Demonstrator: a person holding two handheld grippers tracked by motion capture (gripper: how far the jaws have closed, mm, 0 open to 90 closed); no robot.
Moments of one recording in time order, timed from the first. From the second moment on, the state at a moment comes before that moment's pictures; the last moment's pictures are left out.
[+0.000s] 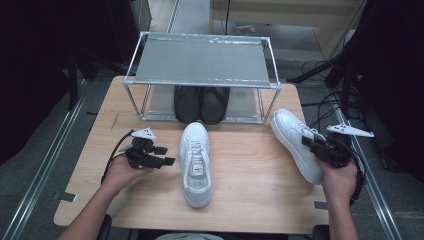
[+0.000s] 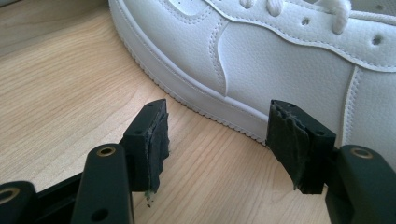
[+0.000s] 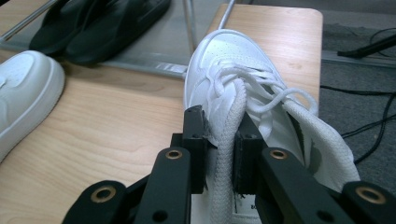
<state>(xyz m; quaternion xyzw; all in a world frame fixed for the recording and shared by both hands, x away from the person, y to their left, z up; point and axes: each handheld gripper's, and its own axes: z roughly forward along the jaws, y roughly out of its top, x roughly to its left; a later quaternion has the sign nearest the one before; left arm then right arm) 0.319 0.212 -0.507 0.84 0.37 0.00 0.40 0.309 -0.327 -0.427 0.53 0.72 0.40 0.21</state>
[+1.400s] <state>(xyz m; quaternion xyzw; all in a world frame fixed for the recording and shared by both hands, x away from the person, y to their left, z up) 0.320 0.210 -0.508 0.84 0.37 0.00 0.39 0.300 -0.216 -0.446 0.41 0.81 0.40 0.11</state>
